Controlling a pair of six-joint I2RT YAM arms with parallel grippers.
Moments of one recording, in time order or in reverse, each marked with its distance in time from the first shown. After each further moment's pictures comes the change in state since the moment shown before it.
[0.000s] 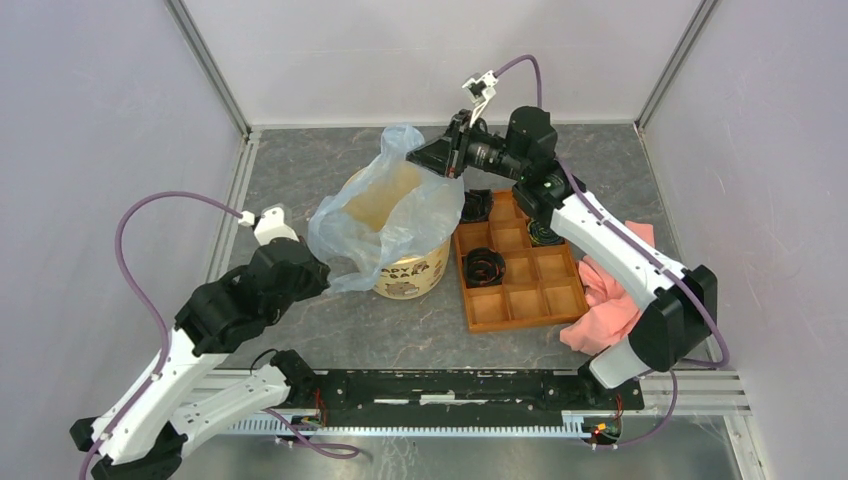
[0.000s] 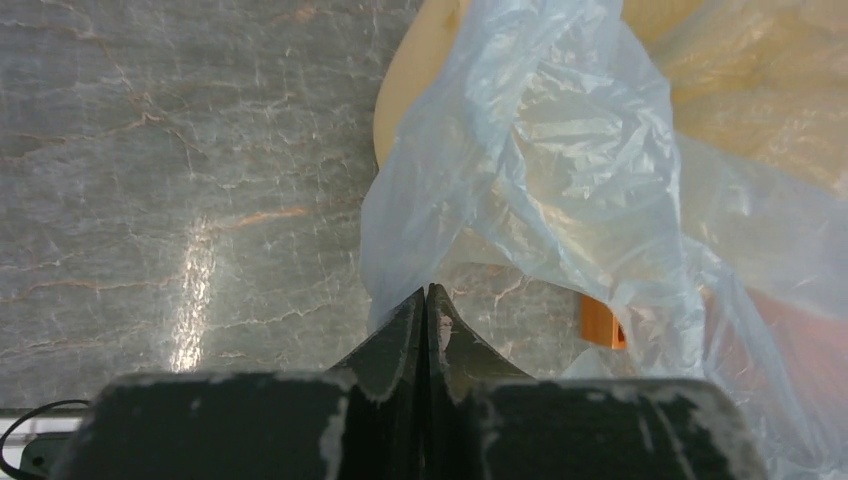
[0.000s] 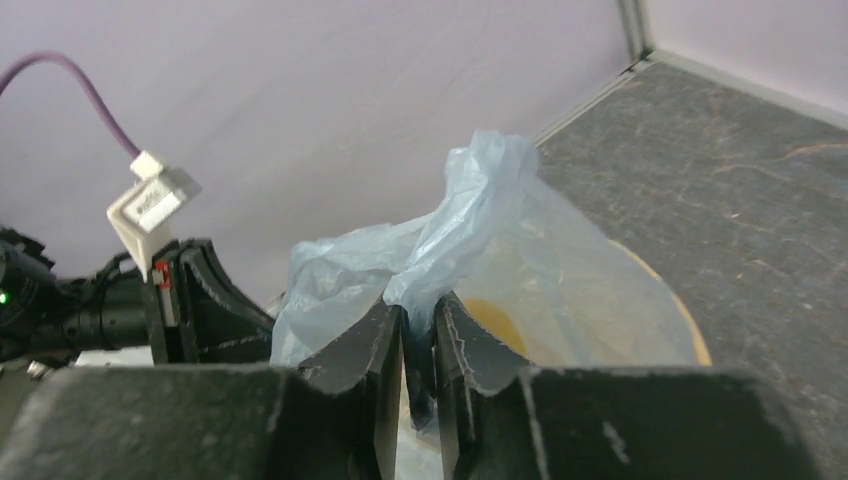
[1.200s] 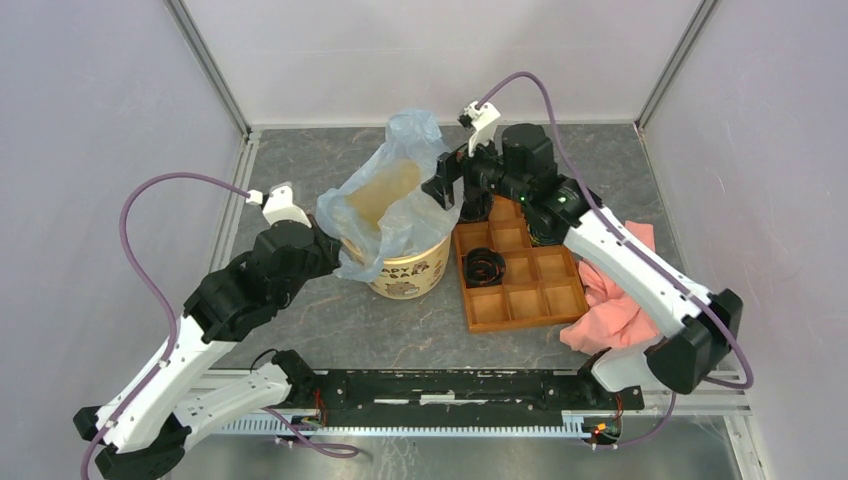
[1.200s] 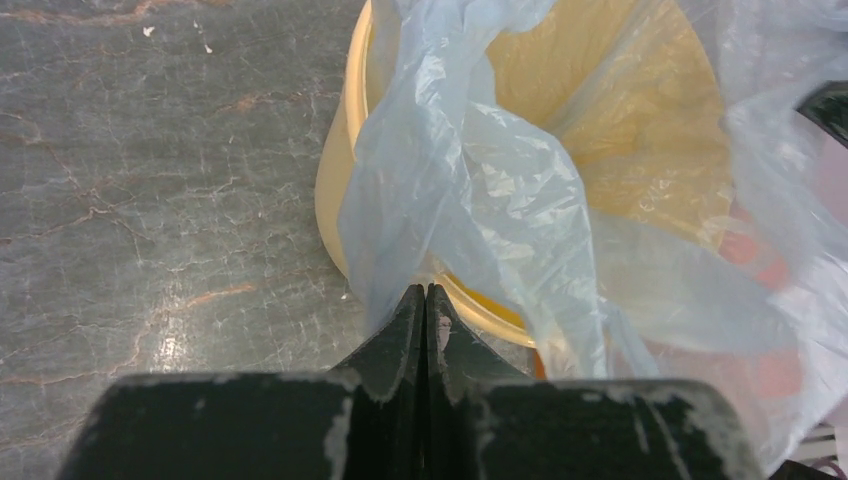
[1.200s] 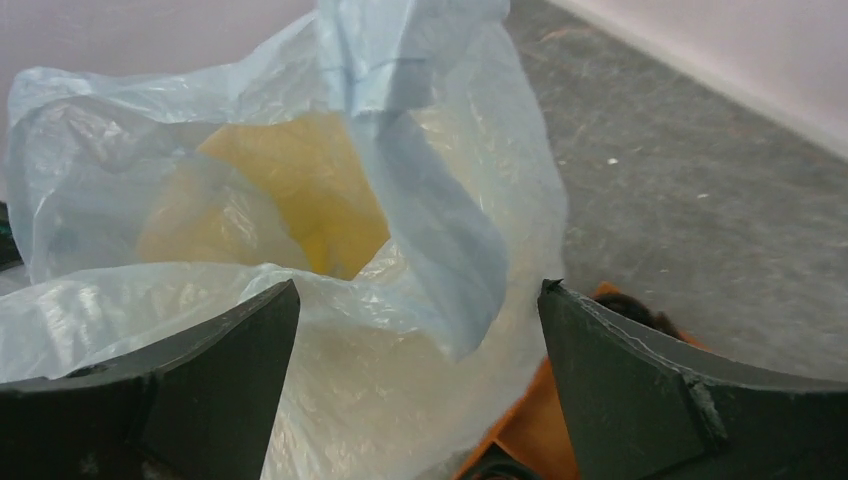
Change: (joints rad) left arm 0.000 0.097 0.063 0.187 -0.027 0.092; right arm 0.068 -0.134 -0.010 -0.439 0.374 -0.416
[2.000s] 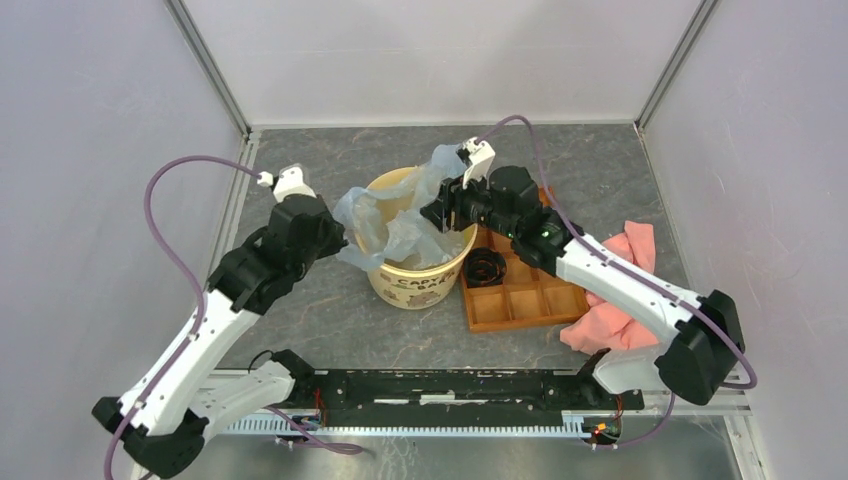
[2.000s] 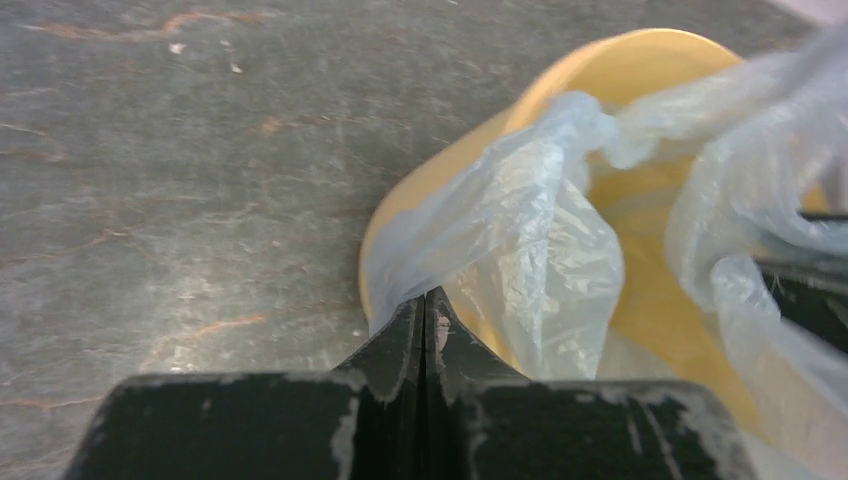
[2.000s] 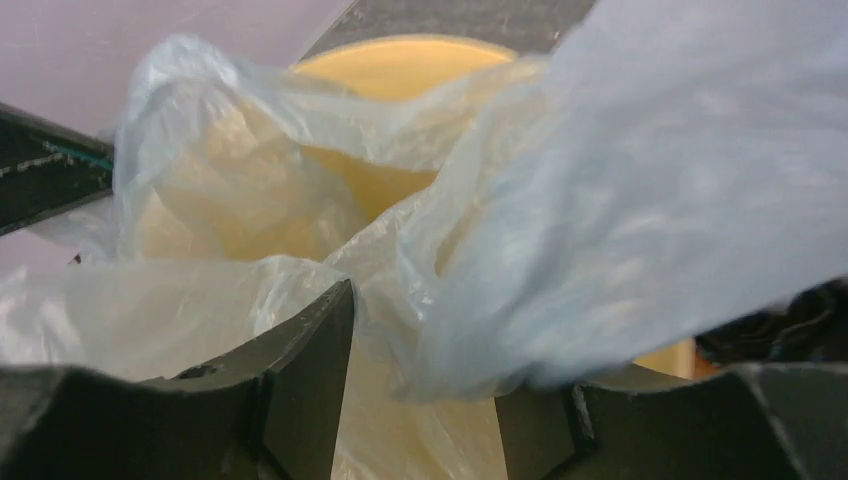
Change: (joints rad) left arm 0.147 0.145 0.006 0.091 0.055 0.057; right arm 0.095 -0.031 -0.353 0.328 0.064 0.257
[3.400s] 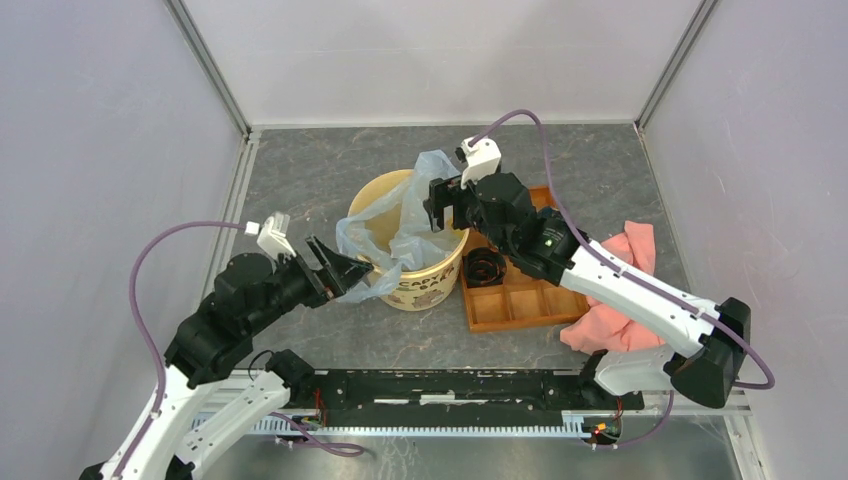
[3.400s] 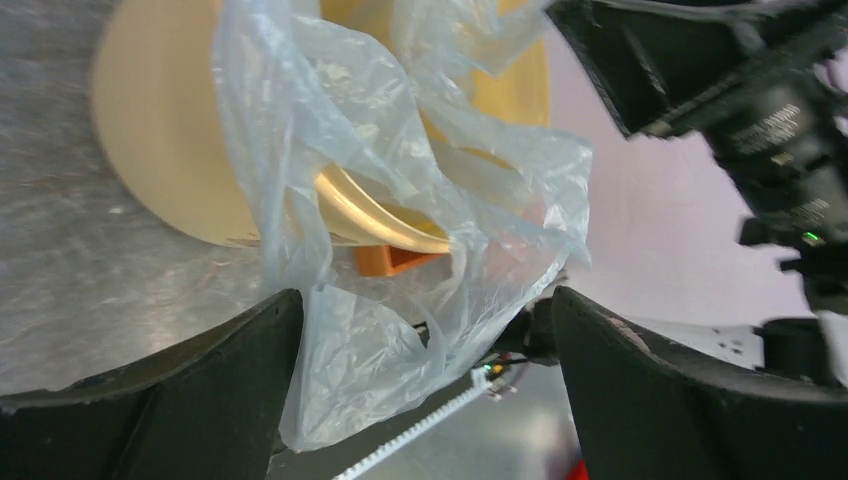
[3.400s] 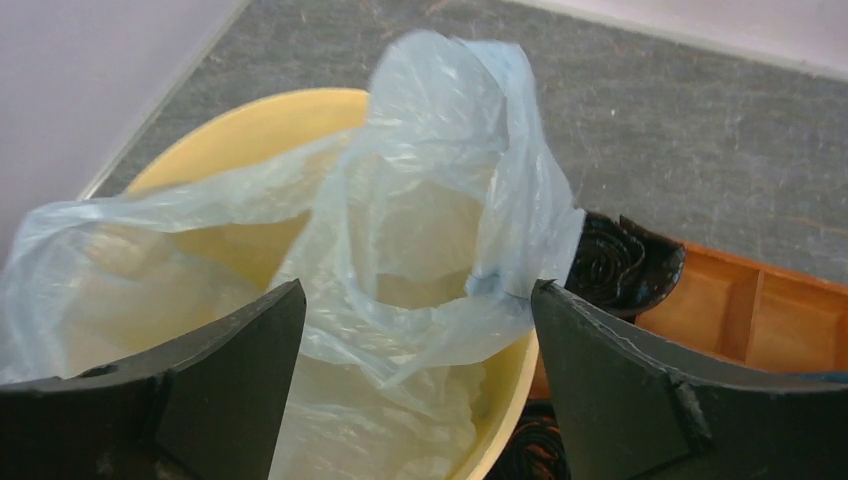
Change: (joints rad) left arm 0.010 -0.403 -0.177 0.009 0.466 -0.201; right arm 0.158 -0.048 0.204 -0.283 0.520 -0.100
